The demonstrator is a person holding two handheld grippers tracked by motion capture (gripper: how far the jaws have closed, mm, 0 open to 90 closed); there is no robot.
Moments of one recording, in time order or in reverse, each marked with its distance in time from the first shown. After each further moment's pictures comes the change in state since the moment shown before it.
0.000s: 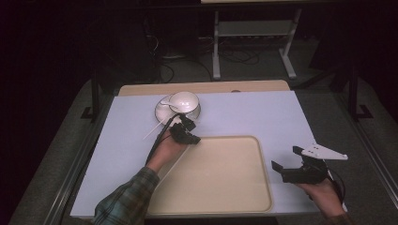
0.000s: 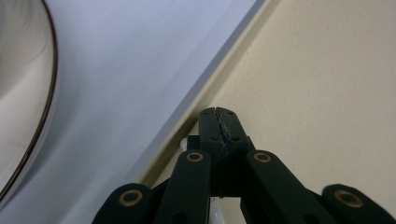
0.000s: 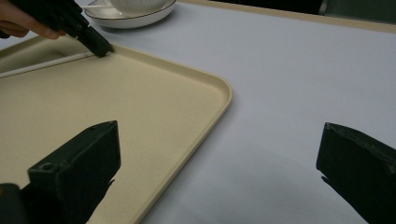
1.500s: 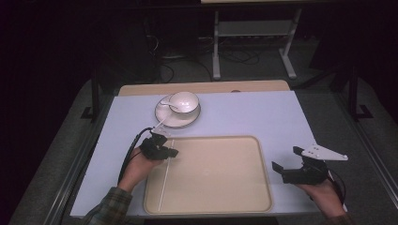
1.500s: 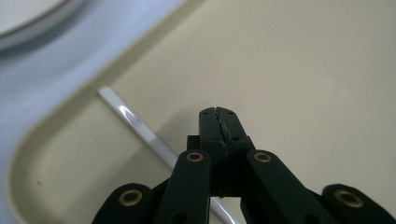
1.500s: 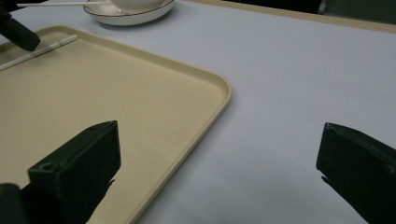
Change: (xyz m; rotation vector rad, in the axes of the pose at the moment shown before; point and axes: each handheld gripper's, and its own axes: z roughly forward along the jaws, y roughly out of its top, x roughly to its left) left arm -0.014 -0.081 -0.063 -0.068 -0.028 -0.084; right arm 0.001 -0.001 -0.001 0.006 -0.005 -0.010
